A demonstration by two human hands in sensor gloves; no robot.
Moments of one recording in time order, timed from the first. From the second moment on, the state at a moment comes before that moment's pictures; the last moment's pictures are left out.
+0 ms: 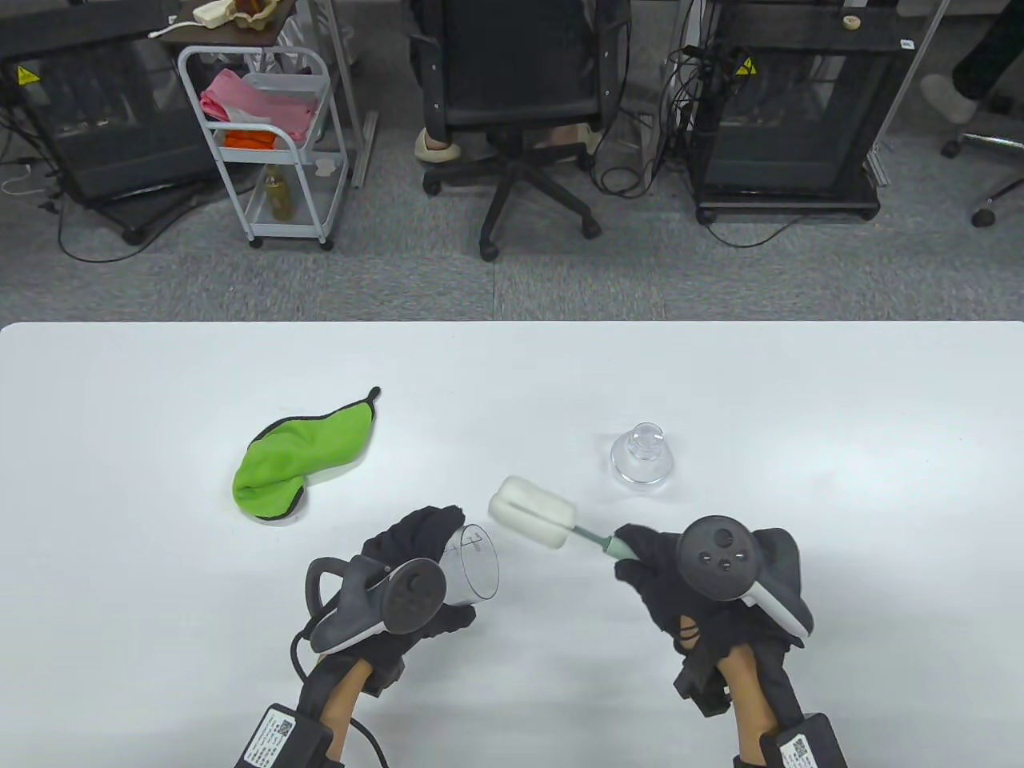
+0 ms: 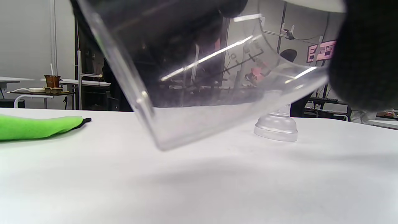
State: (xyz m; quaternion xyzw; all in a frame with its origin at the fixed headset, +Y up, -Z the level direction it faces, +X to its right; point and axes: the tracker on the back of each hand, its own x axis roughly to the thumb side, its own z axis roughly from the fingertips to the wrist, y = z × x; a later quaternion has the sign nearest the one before) left_hand -0.156 -0.695 -0.266 0.04 -0.19 0.06 0.98; right_hand 0.186 -0.658 -0.262 0.05 0.01 0.96 0.26
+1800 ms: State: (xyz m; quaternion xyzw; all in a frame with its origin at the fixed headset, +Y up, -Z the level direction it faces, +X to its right) left_hand -0.162 -0.707 -0.275 -0.04 -0.16 0.40 0.90; right_hand 0.120 -0.661 -0.265 0.17 -0.03 0.94 0.31
